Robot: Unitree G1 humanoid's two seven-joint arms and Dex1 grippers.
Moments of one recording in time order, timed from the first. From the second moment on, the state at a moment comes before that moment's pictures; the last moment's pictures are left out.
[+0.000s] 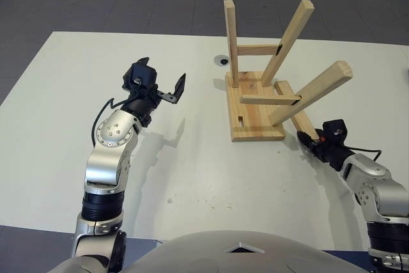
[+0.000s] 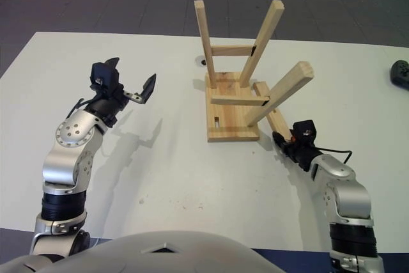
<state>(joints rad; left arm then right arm) -0.16 0.29 0.00 -0.38 -0.17 0.45 -0.28 0.13 -0.55 -0.20 -0.17 0.38 0.64 0.35</state>
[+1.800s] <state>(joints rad) -0.74 0.22 0.23 -0.33 -1.70 0.71 0.39 -0.22 -0.57 -0.06 -0.66 0.45 0.40 0.51</state>
